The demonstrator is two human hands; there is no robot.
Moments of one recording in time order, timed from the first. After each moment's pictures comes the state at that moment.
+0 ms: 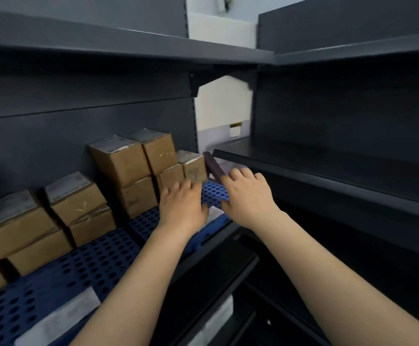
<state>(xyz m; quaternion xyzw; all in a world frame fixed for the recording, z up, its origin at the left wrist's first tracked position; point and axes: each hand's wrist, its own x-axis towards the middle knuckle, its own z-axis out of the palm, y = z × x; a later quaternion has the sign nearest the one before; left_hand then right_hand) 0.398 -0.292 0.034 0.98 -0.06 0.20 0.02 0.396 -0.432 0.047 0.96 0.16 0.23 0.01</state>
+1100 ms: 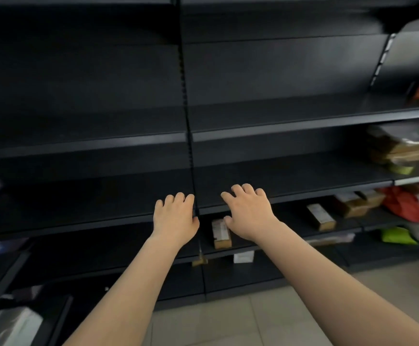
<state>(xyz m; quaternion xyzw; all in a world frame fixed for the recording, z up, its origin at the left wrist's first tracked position) 0.118 -0.701 -0.065 0.86 -0.50 0.08 0.03 -0.014 -0.798 -0.046 0.95 -0.30 0.02 0.04</state>
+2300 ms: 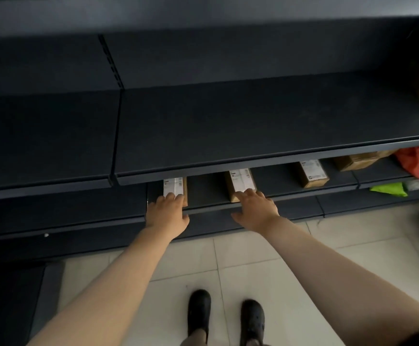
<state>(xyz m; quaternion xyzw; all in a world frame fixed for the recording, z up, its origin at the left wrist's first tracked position) 0.111 -0.961 -0.307 0.85 -0.49 -0.19 -0.05 -0.052 -1.083 -0.287 0.87 -0.41 -0.21 -0.18</state>
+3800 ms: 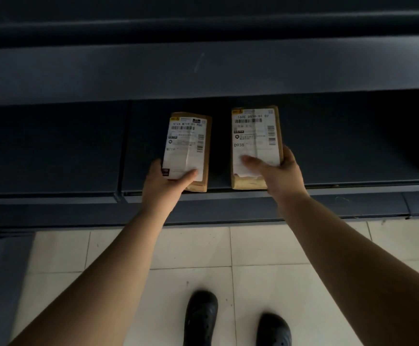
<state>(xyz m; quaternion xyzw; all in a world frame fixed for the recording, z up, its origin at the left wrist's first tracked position) 0.183 -1.034 -0.601 0.84 -0.13 -0.29 0.43 0.036 -1.175 -0.569 0.53 -0.53 0.17 -0.64</state>
